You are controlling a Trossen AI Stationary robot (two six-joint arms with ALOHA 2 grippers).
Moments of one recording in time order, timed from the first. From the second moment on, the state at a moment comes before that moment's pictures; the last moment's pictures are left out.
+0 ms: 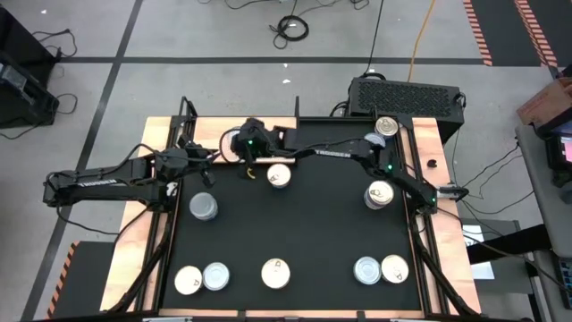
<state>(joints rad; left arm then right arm) 0.19 0.56 0.48 -0.43 -0.47 0.01 -0.18 2.37 2.32 -0.57 0.13 -0.20</state>
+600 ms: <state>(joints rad) 0.26 0.88 0.48 -0.27 -0.42 0.13 0.07 1.87 1.91 -0.96 0.29 -0.03</state>
